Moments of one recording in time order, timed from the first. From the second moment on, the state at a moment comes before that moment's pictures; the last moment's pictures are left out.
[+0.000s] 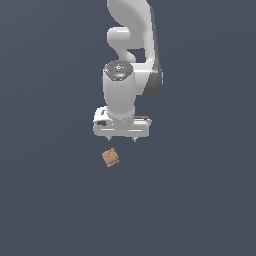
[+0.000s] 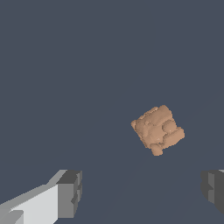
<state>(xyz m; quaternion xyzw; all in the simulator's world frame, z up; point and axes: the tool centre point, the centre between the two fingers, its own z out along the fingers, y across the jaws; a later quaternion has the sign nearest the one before) 0.010 -0.024 0.167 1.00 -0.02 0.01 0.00</state>
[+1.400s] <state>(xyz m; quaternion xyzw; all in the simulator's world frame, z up) 0.012 -0.046 0.163 1.00 0.03 0.01 0.01</state>
